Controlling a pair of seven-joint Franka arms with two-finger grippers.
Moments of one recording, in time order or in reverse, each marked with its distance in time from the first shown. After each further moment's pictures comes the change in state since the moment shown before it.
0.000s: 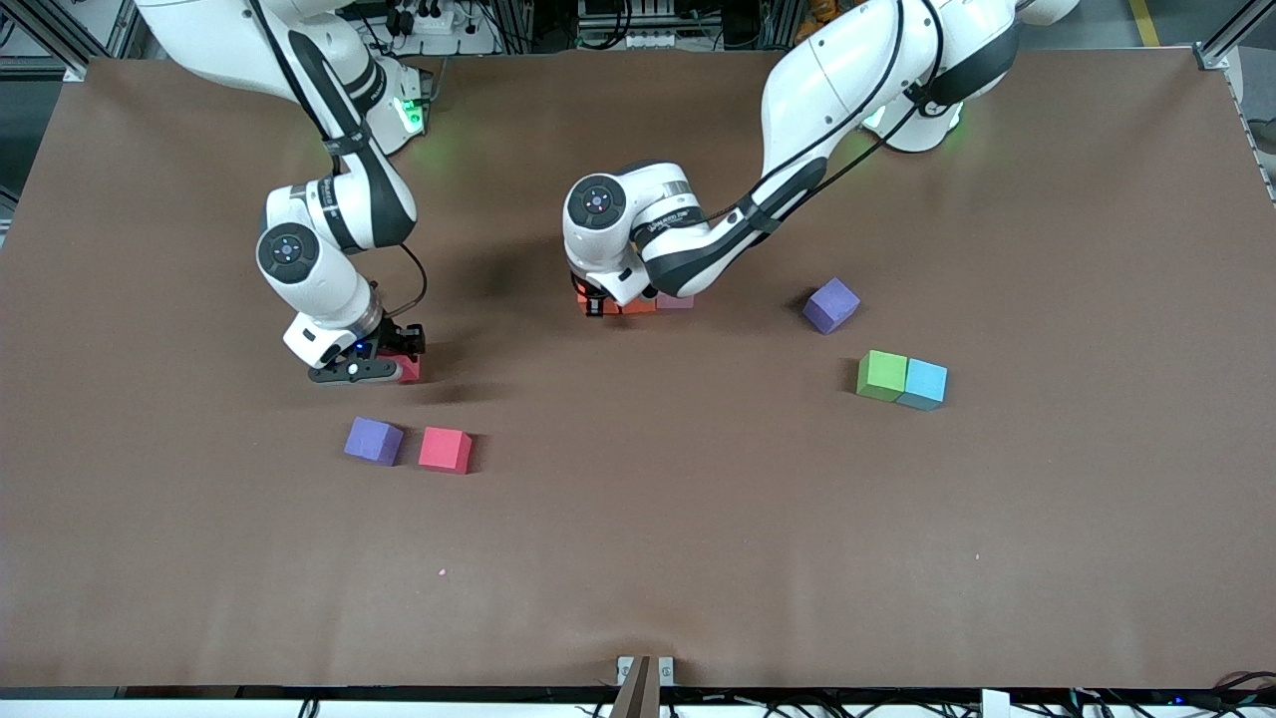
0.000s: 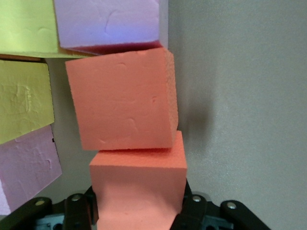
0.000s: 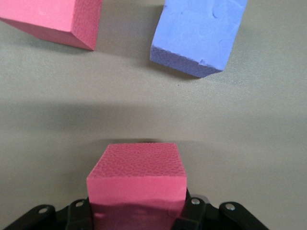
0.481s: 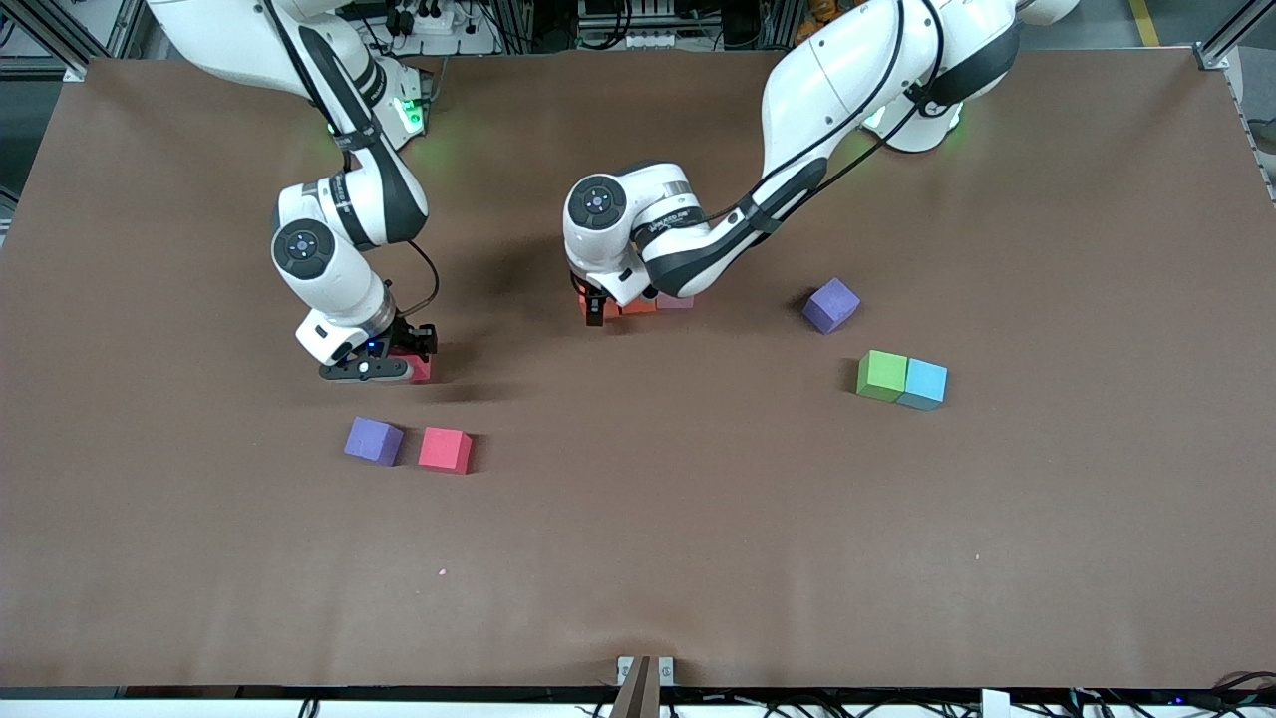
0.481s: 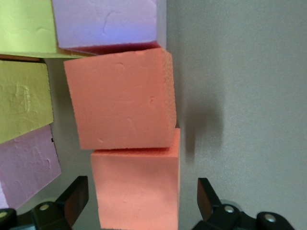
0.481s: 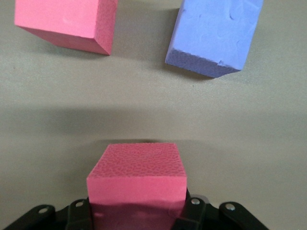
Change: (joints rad) left arm 0.002 -0.001 0.000 0.003 0.000 0.001 0.002; right arm 0.031 0.000 0.002 0.009 0.003 -0.003 0.062
